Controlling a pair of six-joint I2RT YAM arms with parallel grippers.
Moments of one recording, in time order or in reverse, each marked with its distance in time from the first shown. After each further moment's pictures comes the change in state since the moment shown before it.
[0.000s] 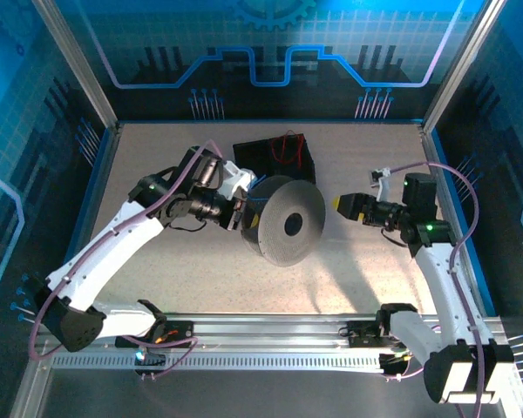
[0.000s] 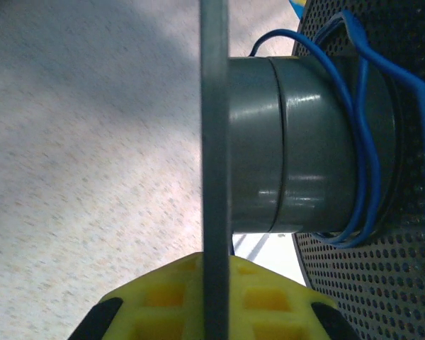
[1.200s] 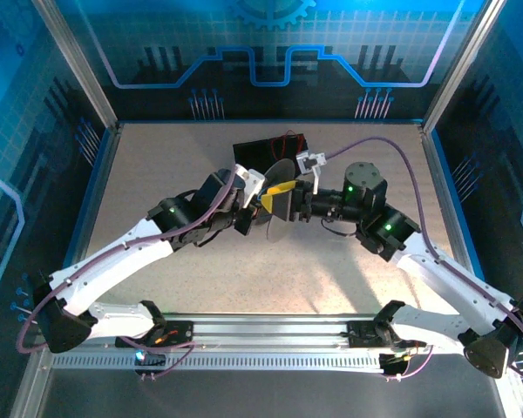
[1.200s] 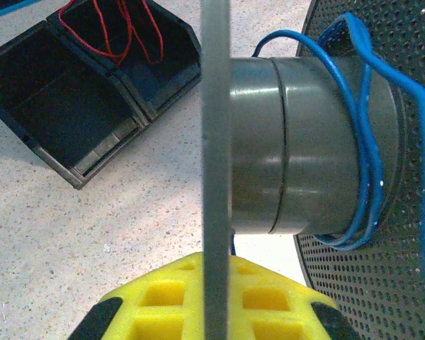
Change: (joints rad) left arm -0.229 -0.023 -0.150 0.270 -0.625 0.045; right arm 0.729 0.140 0.221 0.475 0.291 0.233
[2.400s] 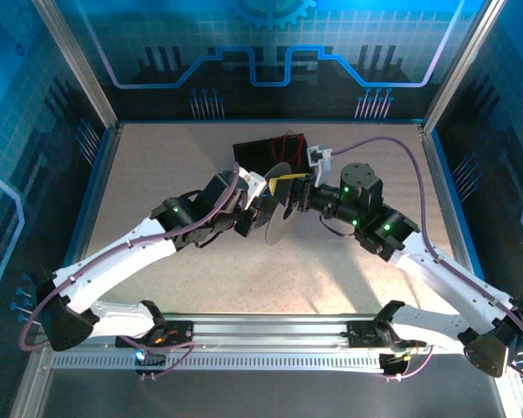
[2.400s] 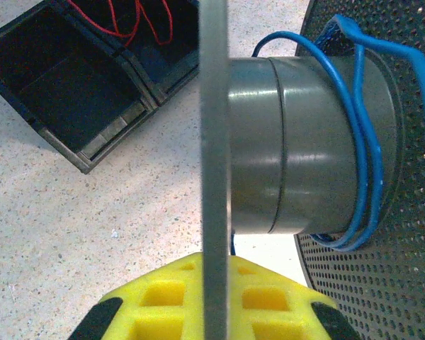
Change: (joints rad) left arm -0.005 0.018 0.000 -0.034 -0.025 -0.008; right arm 0.005 0.005 0.000 -0.054 0.303 0.020
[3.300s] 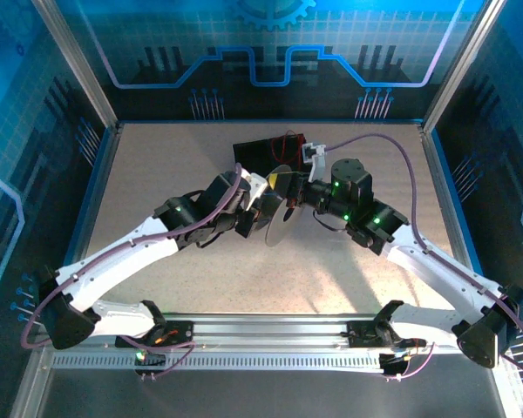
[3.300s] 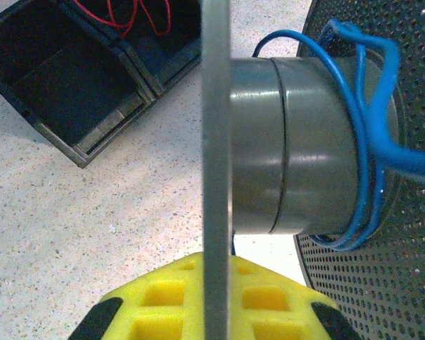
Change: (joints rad) left arm -0.001 0.016 0.000 -0.007 0.000 -0.005; right arm -0.006 0.068 0.016 0.026 0.023 0.040
